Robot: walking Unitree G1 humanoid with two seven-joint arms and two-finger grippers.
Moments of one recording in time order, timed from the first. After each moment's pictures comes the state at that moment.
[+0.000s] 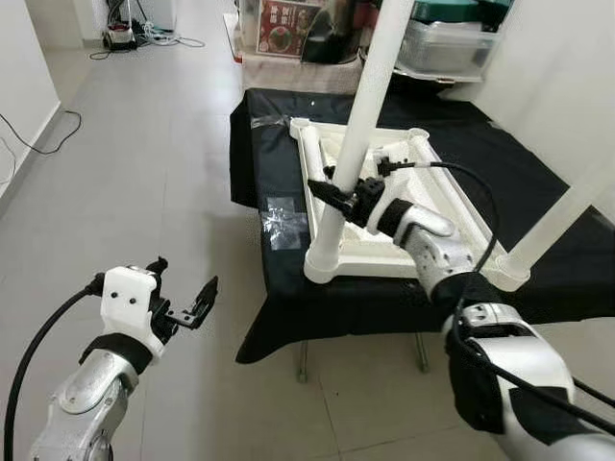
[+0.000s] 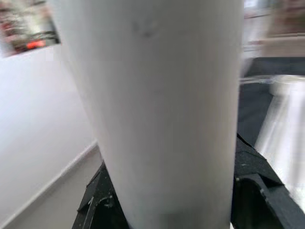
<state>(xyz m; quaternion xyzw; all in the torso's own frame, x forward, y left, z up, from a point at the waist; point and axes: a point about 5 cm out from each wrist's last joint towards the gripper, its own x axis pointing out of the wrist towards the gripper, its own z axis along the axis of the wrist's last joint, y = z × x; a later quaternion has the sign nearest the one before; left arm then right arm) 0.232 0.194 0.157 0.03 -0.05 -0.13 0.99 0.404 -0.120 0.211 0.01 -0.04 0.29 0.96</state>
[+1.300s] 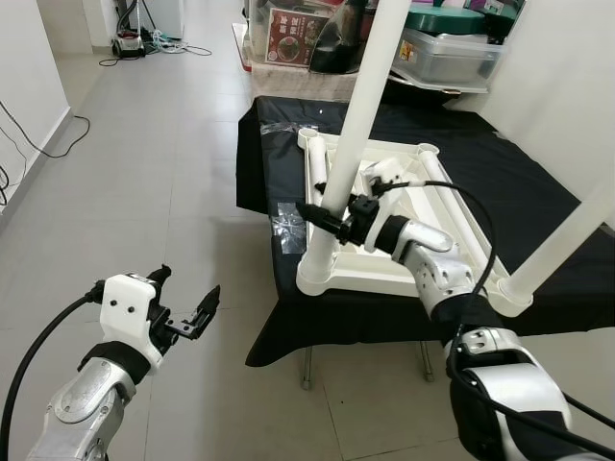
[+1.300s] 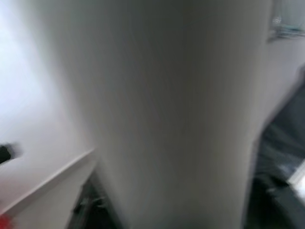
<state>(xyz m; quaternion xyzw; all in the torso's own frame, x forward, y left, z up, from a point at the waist) 0.232 0.194 0.156 0.02 -0.05 -0.14 0.99 0.386 -0.105 0.192 0.00 -0.03 0.42 0.91</state>
